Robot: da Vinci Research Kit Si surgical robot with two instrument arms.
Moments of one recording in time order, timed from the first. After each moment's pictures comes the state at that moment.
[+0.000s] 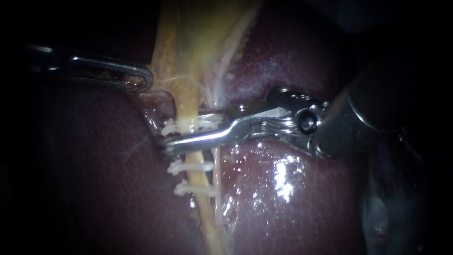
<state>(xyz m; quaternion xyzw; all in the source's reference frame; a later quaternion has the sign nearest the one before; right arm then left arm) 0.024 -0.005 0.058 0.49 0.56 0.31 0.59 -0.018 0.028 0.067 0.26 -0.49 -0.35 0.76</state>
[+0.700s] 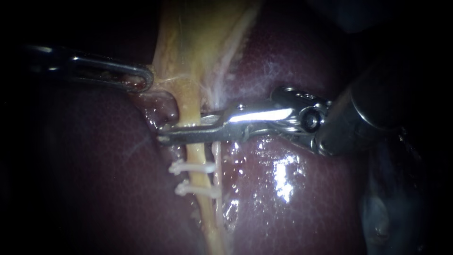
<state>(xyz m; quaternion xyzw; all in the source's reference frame) 0.024 -0.005 0.059 0.49 0.56 0.31 0.60 -0.018 0.028 0.067 0.26 -0.49 -0.35 0.76</state>
